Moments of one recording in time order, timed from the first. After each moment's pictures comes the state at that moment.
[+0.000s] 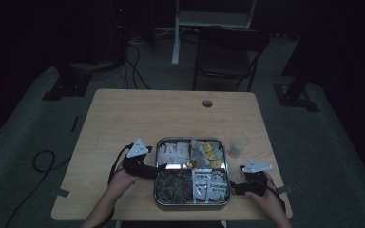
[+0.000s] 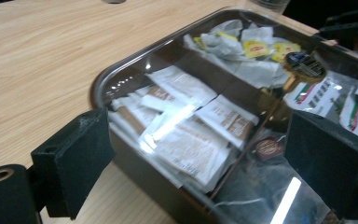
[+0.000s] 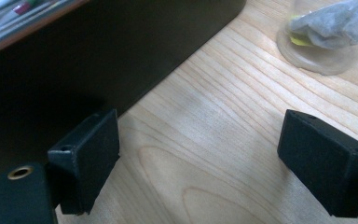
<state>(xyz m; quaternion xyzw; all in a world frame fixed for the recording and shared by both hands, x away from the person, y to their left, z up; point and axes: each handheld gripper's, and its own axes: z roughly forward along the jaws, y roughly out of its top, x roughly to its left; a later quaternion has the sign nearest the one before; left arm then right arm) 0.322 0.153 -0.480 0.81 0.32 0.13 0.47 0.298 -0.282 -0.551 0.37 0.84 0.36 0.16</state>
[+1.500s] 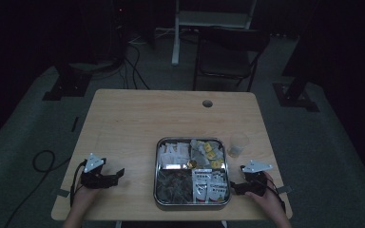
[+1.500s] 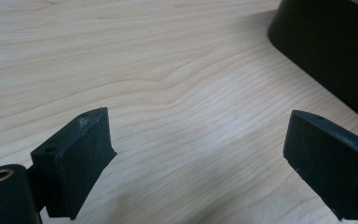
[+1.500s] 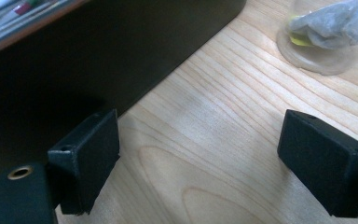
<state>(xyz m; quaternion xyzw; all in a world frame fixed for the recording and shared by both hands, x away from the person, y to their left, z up) 0.288 0.279 -0.533 0.75 0.47 0.21 0.41 0.298 -0.282 -0.551 0.37 0.84 0.36 0.16</state>
